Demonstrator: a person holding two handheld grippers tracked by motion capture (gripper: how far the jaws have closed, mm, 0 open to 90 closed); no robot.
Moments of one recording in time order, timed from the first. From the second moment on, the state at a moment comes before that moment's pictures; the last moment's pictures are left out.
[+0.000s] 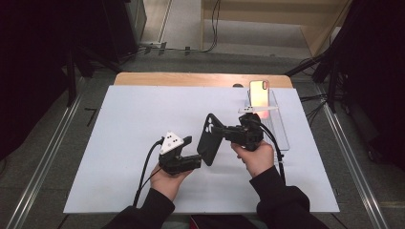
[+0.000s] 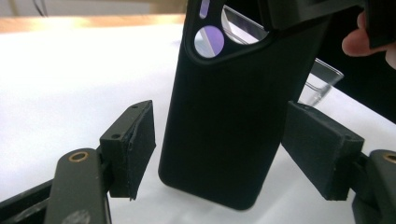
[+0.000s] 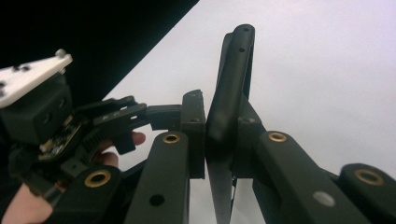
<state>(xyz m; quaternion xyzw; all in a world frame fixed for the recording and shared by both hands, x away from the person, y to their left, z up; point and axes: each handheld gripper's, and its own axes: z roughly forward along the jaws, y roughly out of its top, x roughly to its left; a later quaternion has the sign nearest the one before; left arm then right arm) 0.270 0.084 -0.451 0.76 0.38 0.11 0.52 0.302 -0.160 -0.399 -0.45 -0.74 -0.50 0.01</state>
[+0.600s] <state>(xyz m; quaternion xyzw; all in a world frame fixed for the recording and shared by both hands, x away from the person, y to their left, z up) 0.283 0.098 -0.430 0.81 0.34 0.04 0.48 0.299 -0.174 -0.389 -0.35 -0.80 -0.49 0.02</state>
